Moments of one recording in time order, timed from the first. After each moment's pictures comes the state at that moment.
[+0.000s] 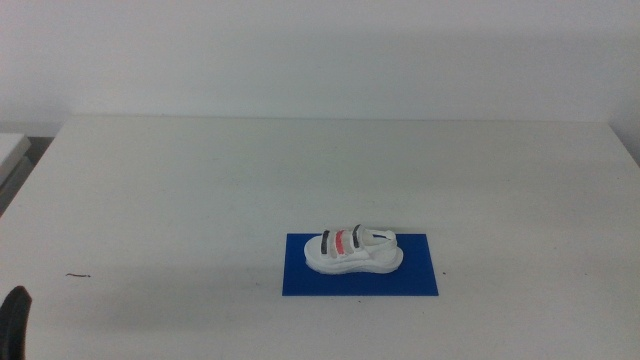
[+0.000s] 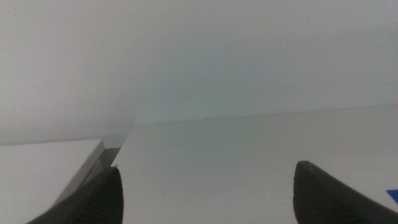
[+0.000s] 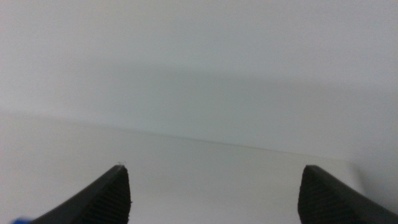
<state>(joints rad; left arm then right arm) -0.01 0.00 0.00 0.10 0.13 -0.05 0.21 0.50 -0.54 -0.21 0.28 0.17</state>
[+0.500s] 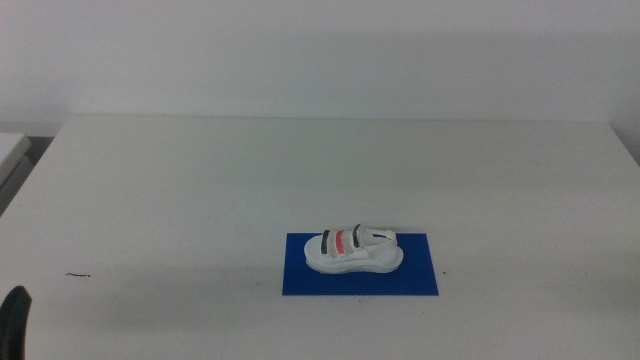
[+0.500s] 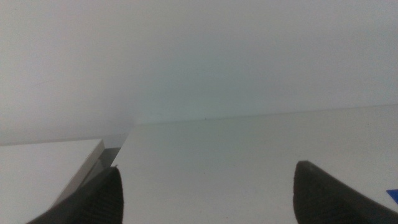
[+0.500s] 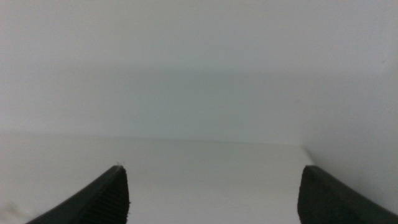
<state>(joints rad) -0.01 0.00 0.00 0.10 0.13 -0.05 0.03 0.01 -0.14 0.01 0.22 -0.03</state>
